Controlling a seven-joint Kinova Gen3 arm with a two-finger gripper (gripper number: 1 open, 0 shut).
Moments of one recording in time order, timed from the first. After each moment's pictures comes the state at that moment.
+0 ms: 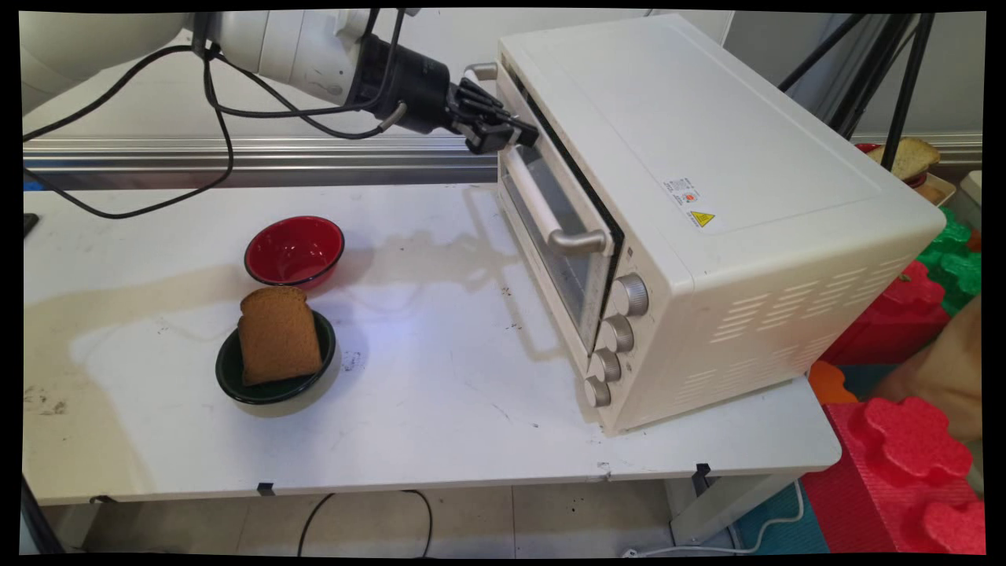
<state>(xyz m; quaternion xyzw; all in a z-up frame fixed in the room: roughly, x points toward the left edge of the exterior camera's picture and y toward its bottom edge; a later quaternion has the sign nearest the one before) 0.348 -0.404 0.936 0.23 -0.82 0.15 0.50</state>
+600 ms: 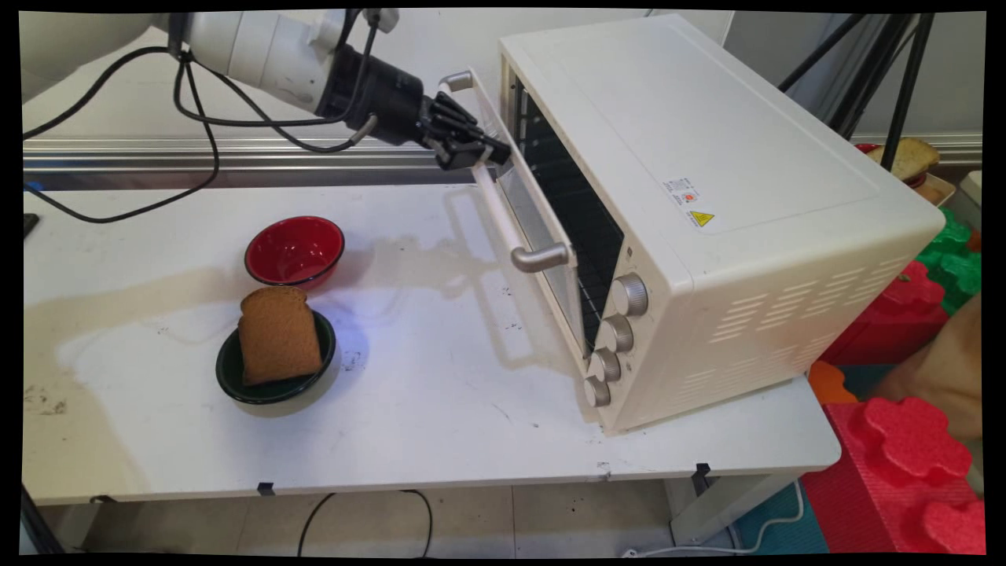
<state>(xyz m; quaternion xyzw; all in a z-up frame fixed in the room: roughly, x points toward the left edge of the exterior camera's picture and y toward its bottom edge) 0.371 -0.392 0.932 0.22 -0.85 0.14 0.46</state>
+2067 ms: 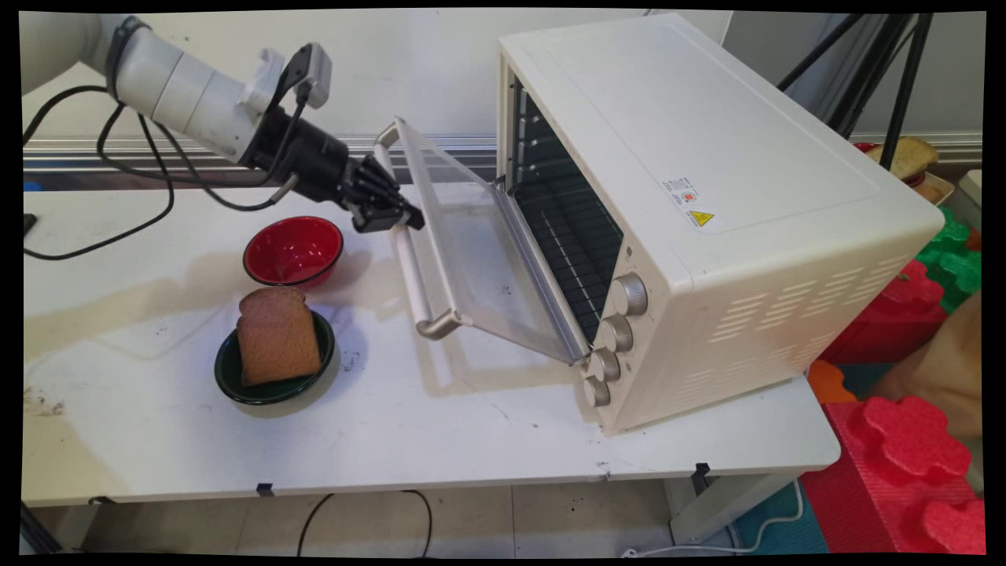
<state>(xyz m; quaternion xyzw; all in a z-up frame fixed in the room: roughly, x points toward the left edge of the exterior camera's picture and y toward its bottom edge) 0.437 -0.349 0.896 0.23 -0.88 0.11 0.39</state>
